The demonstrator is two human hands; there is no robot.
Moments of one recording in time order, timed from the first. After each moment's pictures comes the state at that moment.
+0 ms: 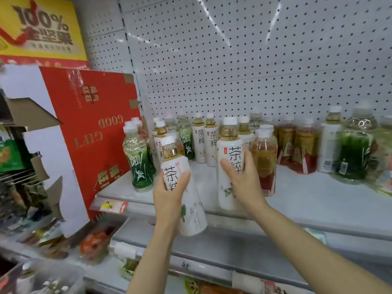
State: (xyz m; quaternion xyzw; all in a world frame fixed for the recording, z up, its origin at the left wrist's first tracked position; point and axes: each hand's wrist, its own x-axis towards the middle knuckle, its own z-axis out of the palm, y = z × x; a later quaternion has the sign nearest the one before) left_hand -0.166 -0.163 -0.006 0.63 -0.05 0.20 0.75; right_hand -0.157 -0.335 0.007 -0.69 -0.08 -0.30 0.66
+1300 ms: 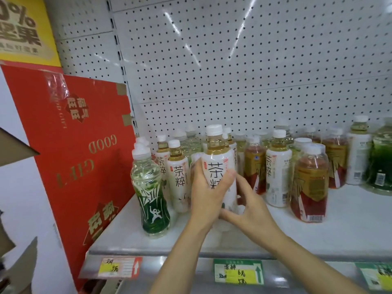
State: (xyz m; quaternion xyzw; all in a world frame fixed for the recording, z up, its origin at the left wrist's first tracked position) left_hand -0.045 -0.135 0.030 0.66 -0.27 0.12 0.69; right_hand -0.100 -0.242 0.004 -0.80 -0.12 -0.28 0.52
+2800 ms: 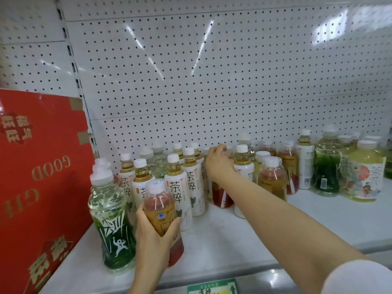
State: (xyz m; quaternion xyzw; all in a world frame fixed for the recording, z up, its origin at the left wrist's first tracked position) left_hand -0.015 -0.091 -0.024 0.75 -0.15 0.13 0.63; right_hand 0.059 -0.319 0.078 -0.94 0.25 -0.23 0.00
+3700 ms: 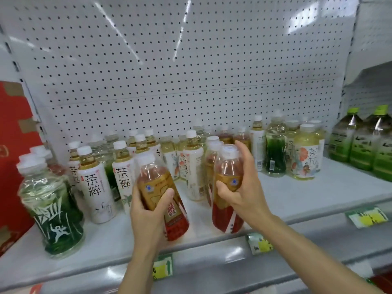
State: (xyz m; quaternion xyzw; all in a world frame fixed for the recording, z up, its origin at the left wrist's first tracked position) left_hand -0.095 -0.192 -0.006 0.62 -0.20 0.10 0.75; right_hand -0.178 -0.386 0.010 -0.78 -0.01 -0.49 0.38
